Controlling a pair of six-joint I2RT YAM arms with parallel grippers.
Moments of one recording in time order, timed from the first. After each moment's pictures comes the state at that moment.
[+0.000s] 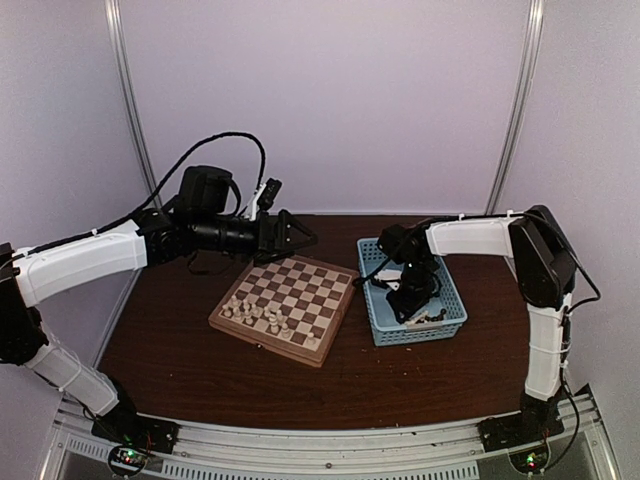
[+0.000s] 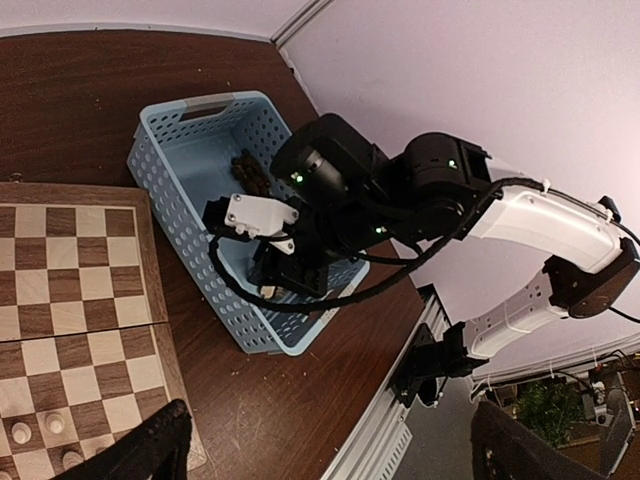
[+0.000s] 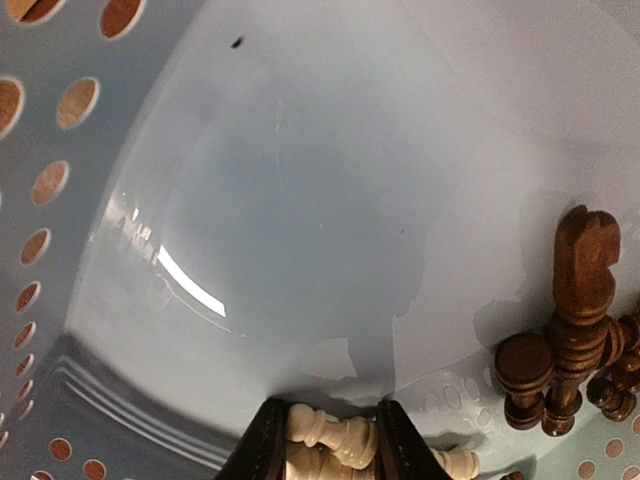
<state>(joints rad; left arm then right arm) -0.74 1.44 1.20 -0.19 0.49 -0.68 0.60 2.04 1.47 -0.96 0.01 -0.12</state>
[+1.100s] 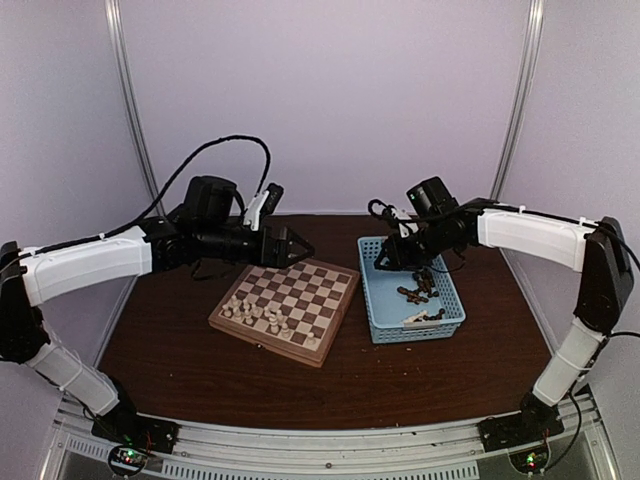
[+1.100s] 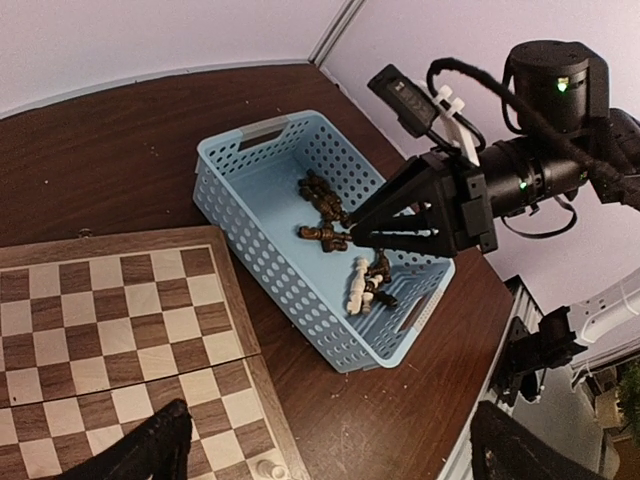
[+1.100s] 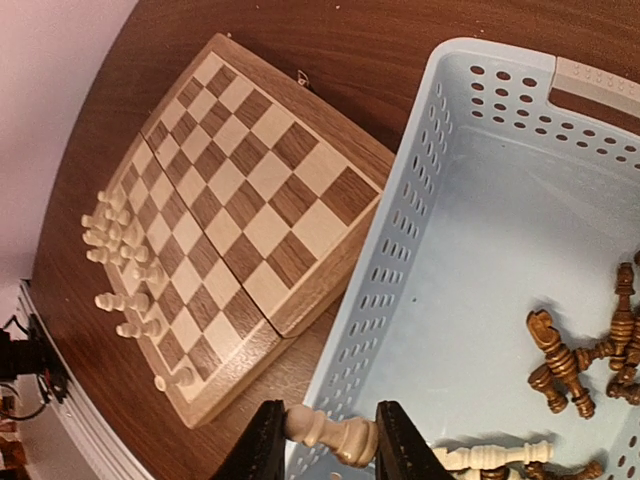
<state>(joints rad) -0.74 1.45 1.16 -0.18 0.35 -0.43 0.56 1.68 1.33 -0.56 -0.26 0.34</state>
